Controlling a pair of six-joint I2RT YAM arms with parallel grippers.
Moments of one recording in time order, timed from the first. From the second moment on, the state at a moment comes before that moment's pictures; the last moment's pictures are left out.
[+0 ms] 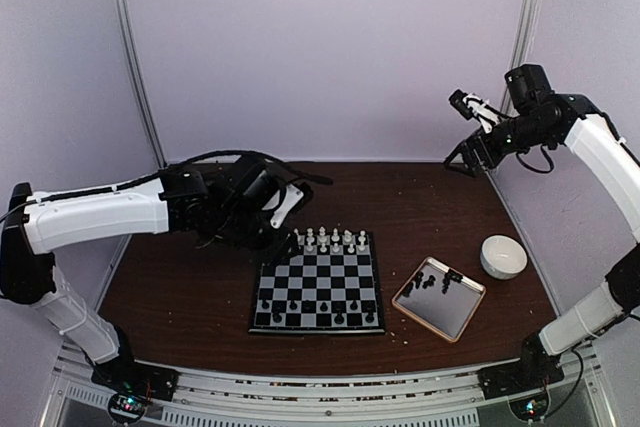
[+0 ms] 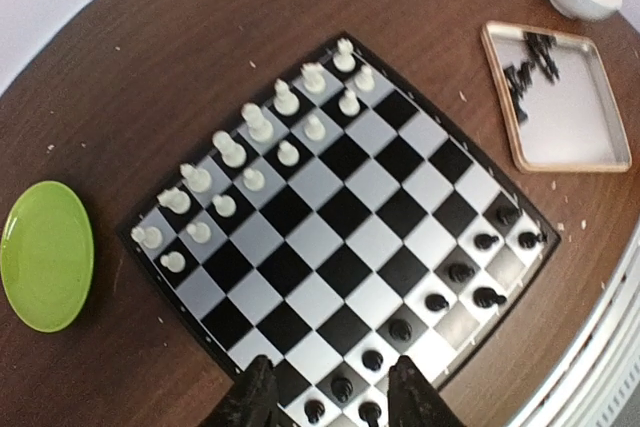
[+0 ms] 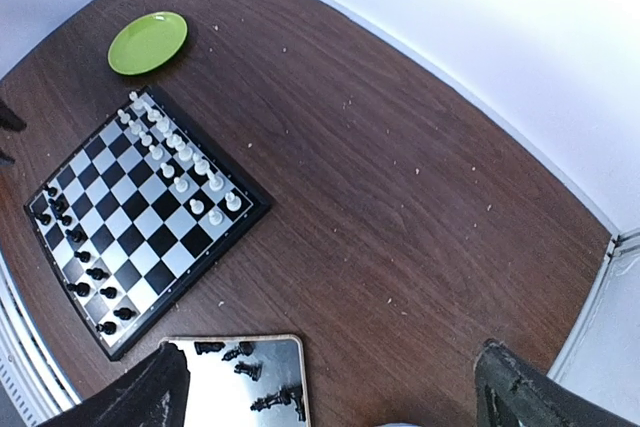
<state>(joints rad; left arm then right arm) -1.01 1.52 1.28 -0.68 -0.12 -0.18 0.22 1.42 1.61 -0.99 -0.35 -0.40</state>
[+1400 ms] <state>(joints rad) -0.95 1.63 1.22 -0.19 0.08 -0.34 0.51 1.63 1.05 -0.82 -0.03 -1.29</state>
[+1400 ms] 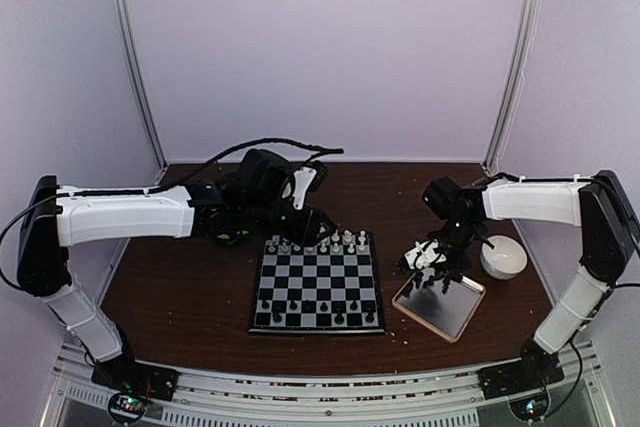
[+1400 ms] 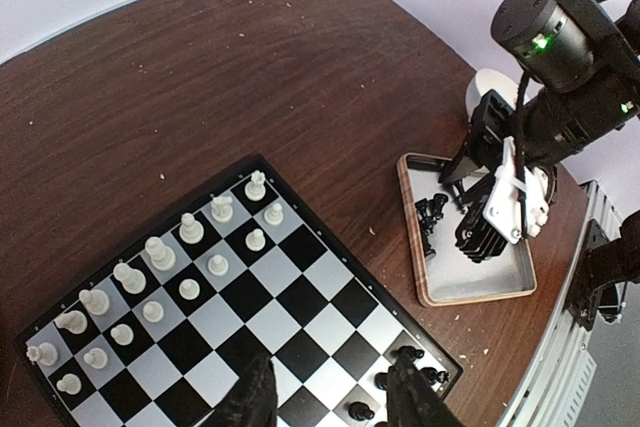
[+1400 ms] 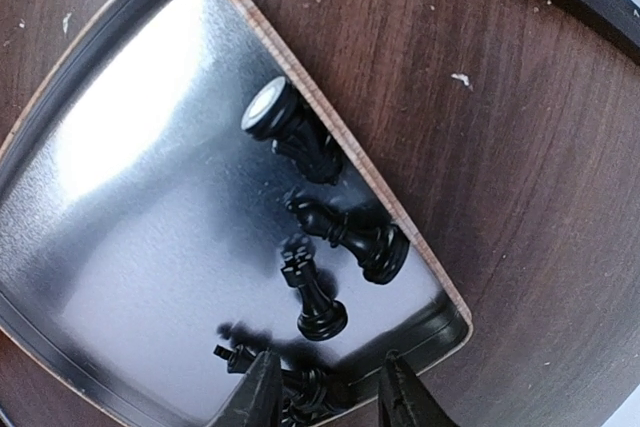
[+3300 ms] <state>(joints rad) -0.96 1.64 1.19 -0.02 0.28 -0.35 0.53 1.61 1.32 -0.99 -0.71 -0.72</state>
